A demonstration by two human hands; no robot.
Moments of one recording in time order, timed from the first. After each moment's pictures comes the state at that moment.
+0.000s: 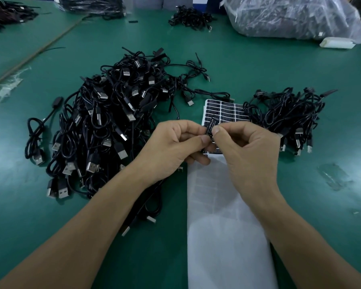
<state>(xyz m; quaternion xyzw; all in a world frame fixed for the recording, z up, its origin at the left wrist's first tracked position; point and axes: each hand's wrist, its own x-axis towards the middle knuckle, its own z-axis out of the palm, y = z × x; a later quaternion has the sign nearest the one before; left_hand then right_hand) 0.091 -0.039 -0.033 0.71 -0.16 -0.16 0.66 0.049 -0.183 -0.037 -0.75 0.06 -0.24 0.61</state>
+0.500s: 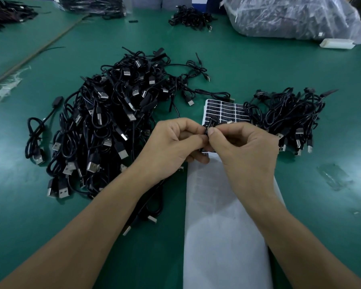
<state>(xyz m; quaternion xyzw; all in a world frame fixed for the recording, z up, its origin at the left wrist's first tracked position) 0.091 -0.039 -0.035 0.72 -0.15 -0.13 0.67 0.049 -0.177 -0.038 -0.76 0.06 -0.26 0.60</state>
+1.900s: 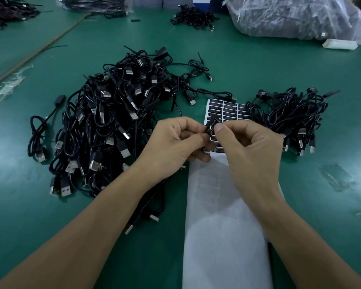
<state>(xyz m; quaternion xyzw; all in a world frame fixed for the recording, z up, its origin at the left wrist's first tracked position) 0.091 -0.039 -0.035 0.71 -0.14 -0.13 0.68 0.048 -0.178 -0.036 -0.75 0.04 -0.26 0.61</state>
